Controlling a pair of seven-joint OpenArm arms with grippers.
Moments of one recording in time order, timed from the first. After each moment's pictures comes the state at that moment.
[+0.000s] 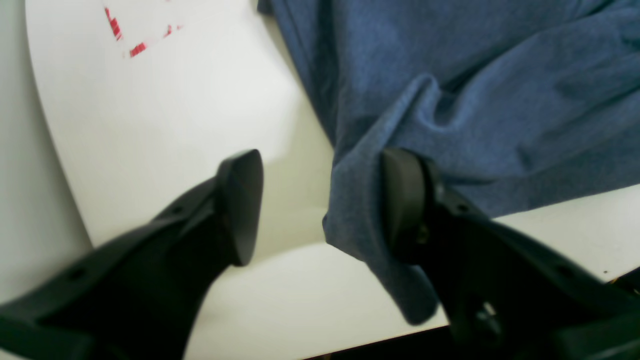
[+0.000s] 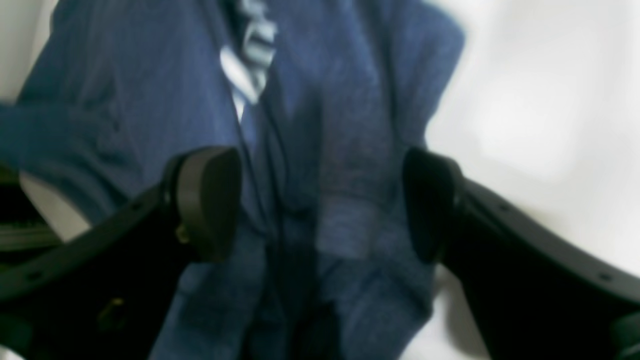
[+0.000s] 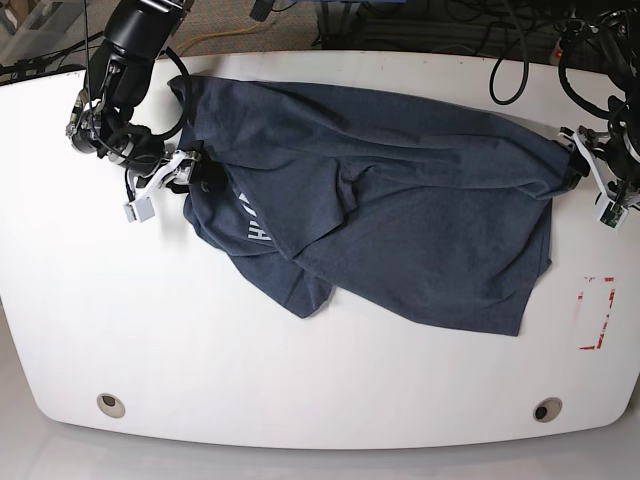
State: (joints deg) left arm 11.9 -27.3 -34.6 114.1 -35.0 -43.0 73.0; right arm -0.6 7.5 32.0 79.7 46.7 41.0 -71.6
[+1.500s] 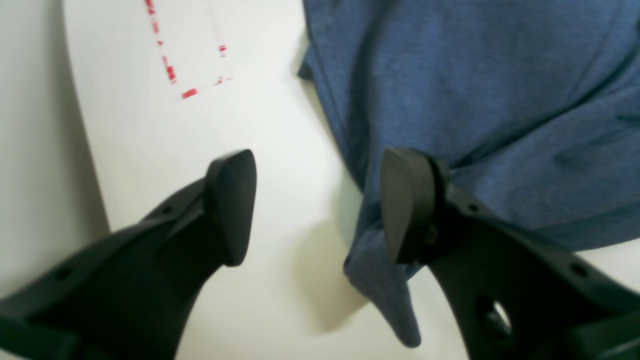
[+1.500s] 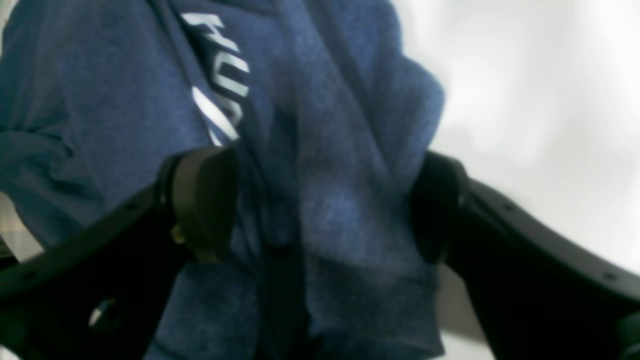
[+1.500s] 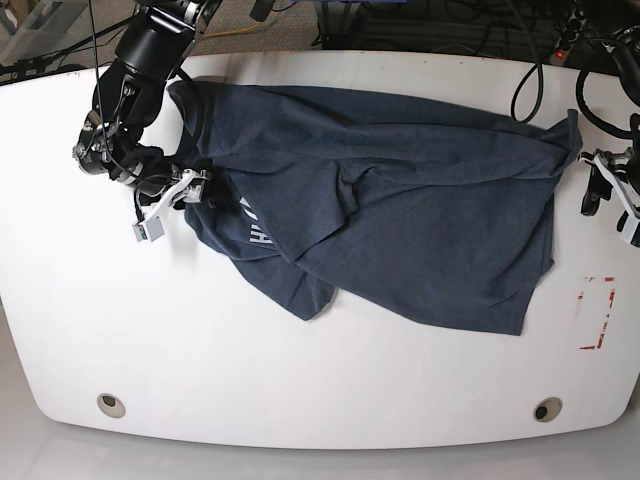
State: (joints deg) left arm 6.7 -29.0 -38.9 111.2 -39.0 -43.0 73.1; right arm 4.8 4.0 33.4 79.6 34.9 40.7 -71.2
